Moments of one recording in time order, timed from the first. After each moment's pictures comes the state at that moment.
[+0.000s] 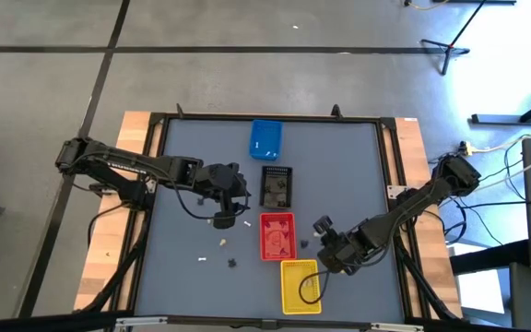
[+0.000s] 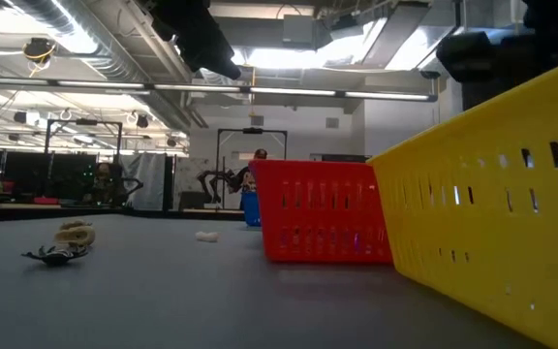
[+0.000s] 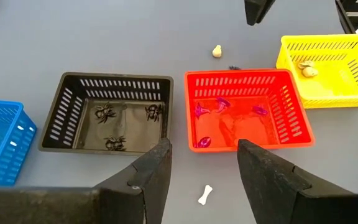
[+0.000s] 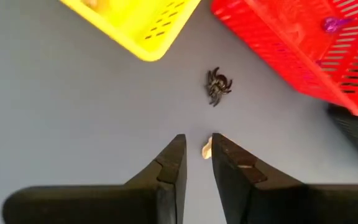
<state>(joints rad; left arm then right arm) -0.09 1.36 1.04 -0.43 -0.04 -0.10 0.61 1.57 1.02 -0.73 0.23 -0.14</state>
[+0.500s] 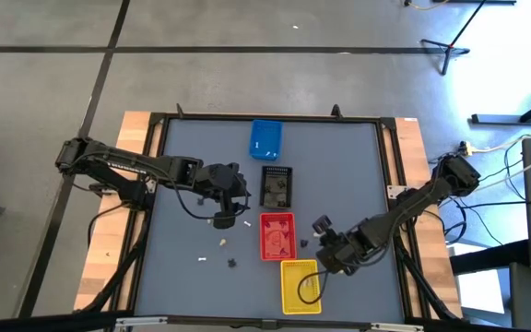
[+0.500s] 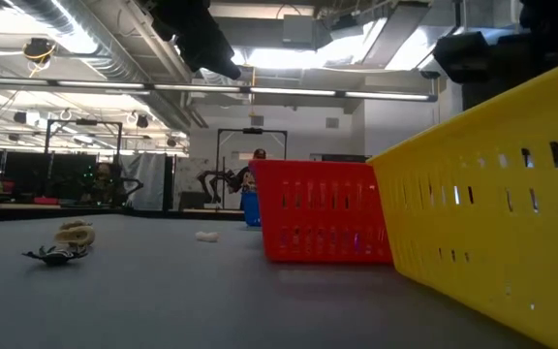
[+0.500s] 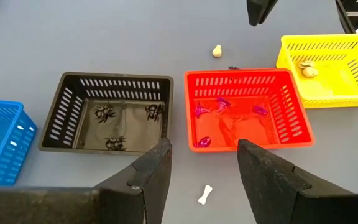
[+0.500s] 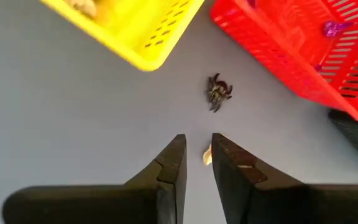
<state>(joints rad) -0.09 1.36 1.04 -0.43 -0.04 -0.10 0.60 1.57 1.03 -0.72 0.22 -0.14</state>
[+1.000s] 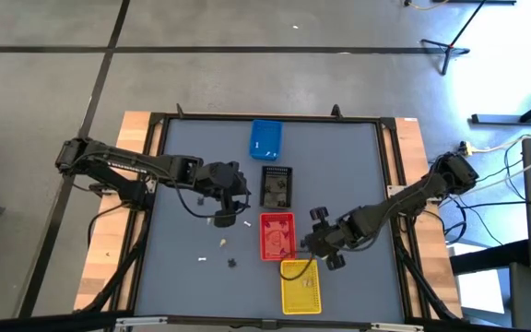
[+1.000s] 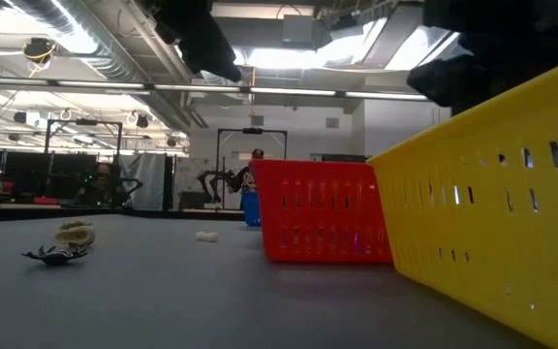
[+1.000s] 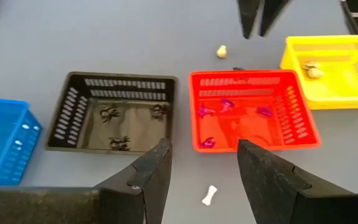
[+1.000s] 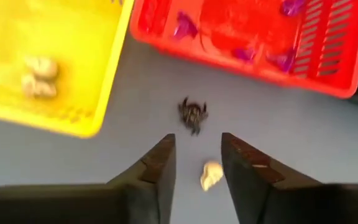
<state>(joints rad) -0.07 1.36 1.04 -0.43 -0.04 -0.10 0.48 1.58 1.03 -0.63 0.14 0.11</state>
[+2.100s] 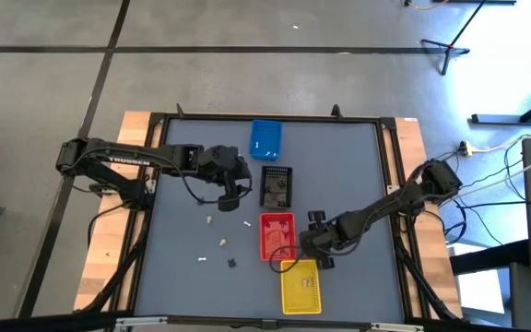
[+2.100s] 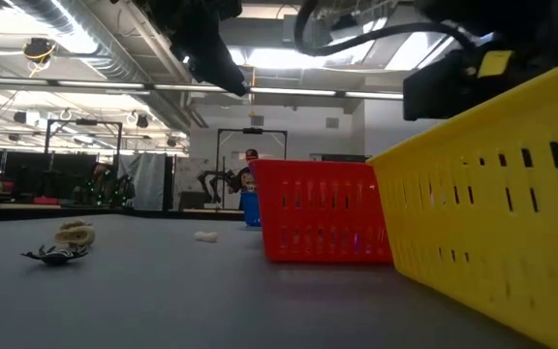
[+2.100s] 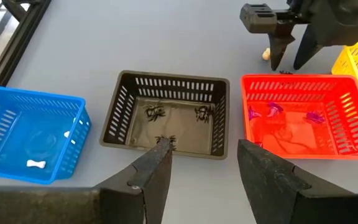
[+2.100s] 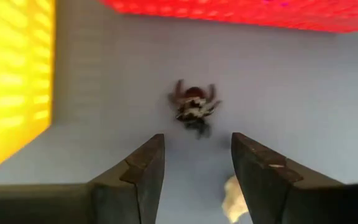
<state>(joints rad) 0.06 1.36 1.04 -0.43 -0.04 -0.02 0.43 1.74 0.95 -0.46 0.12 0.27</state>
